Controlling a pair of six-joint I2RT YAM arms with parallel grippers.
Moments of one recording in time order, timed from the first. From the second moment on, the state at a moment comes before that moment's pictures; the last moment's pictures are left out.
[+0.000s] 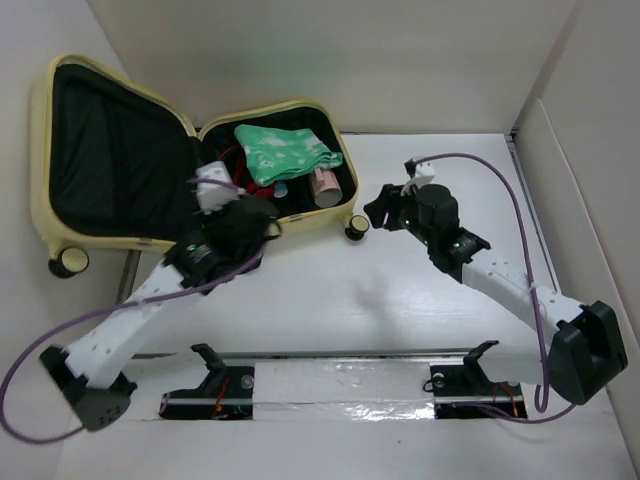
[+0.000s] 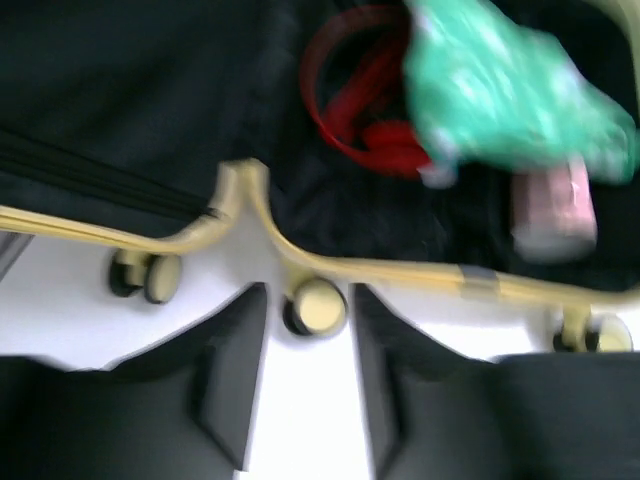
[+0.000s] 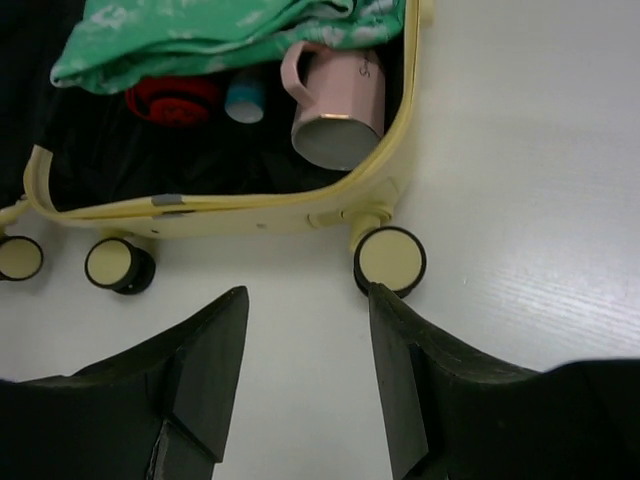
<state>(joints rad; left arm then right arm) -0.85 1.12 1.22 -0.92 -1.05 -0.79 0.55 1.23 0.86 0.10 0.05 0.39</state>
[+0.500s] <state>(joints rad) -0.51 0.72 1.04 -0.98 -0.91 -0.88 0.45 1.93 1.46 -0.03 0.02 0.37</state>
